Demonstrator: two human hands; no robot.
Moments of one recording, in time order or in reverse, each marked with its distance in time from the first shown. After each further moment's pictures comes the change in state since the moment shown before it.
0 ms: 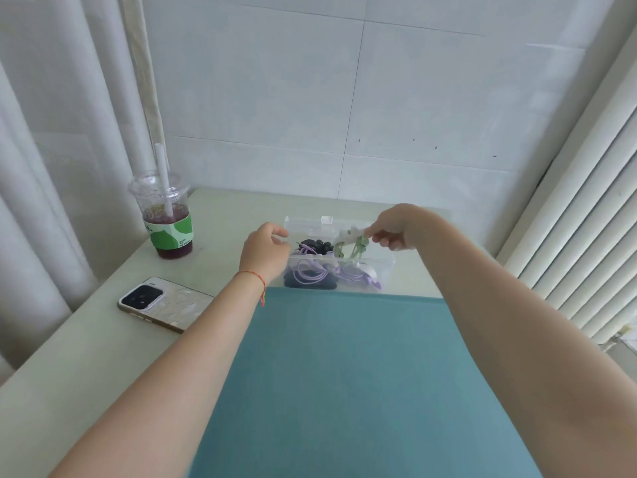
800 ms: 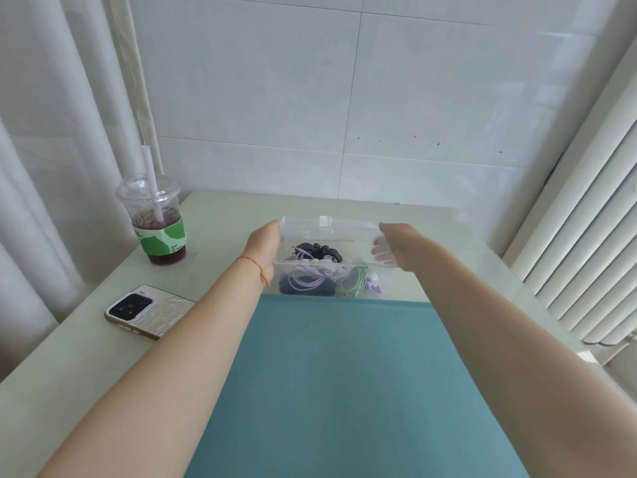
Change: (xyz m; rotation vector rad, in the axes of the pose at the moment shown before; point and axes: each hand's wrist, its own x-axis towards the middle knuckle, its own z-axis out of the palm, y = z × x) left_hand 0.038 0.008 0.017 -0.602 -0.086 -0.392; right_hand 0.037 0.035 0.016 0.361 0.172 -0.032
